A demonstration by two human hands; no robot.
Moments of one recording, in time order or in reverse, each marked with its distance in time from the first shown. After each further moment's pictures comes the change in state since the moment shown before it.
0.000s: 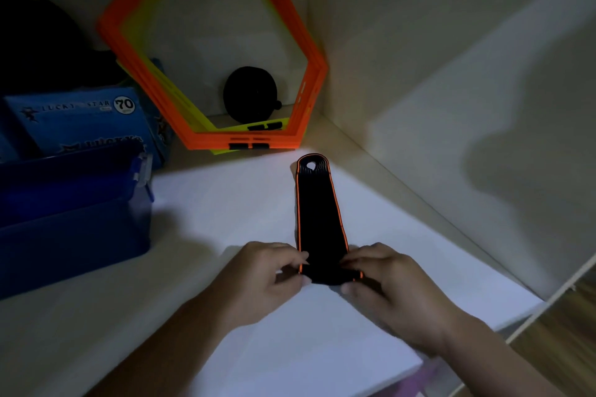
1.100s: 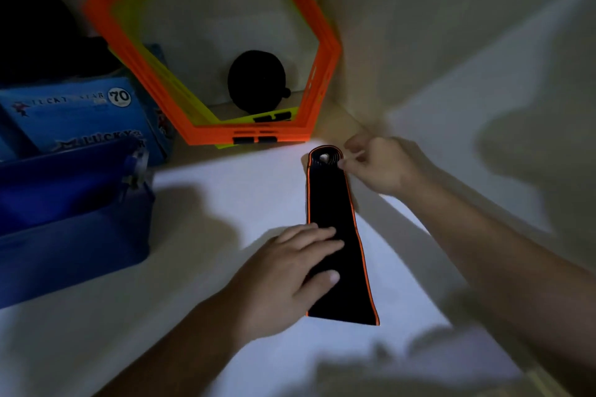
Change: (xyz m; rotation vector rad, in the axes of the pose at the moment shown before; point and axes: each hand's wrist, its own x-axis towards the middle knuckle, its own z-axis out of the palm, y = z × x) left_hand 0.030 0.007 -0.002 0.295 -0.159 0.055; right_hand 0.182 0.046 -0.053 -0.125 0.107 0.288
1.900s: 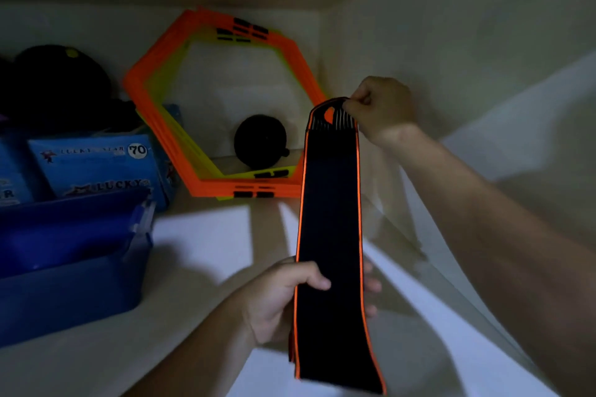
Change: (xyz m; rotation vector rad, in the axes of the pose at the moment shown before) left_hand 0.052 0.027 -0.025 -1.766 -0.372 -0.094; right_hand 0.076 -0.060 -0.128 0.255 0.551 -0.191
